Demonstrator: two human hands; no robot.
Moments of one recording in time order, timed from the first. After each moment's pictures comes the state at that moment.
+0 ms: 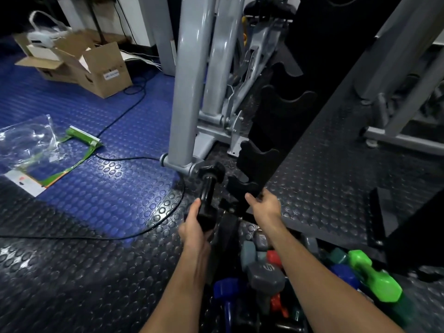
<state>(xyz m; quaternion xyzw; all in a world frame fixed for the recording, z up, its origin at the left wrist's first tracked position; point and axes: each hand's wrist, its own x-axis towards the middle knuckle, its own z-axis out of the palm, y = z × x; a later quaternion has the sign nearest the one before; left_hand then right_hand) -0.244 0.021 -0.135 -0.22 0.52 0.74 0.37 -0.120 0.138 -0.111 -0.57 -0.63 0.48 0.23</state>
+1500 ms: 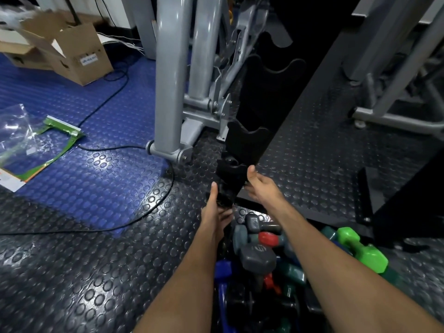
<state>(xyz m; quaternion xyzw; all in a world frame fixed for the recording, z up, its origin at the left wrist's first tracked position) -0.209 0.061 -0.184 -0.06 0.58 0.61 0.54 -0.089 0.138 -0.085 -0.49 -0.59 0.62 0.19</state>
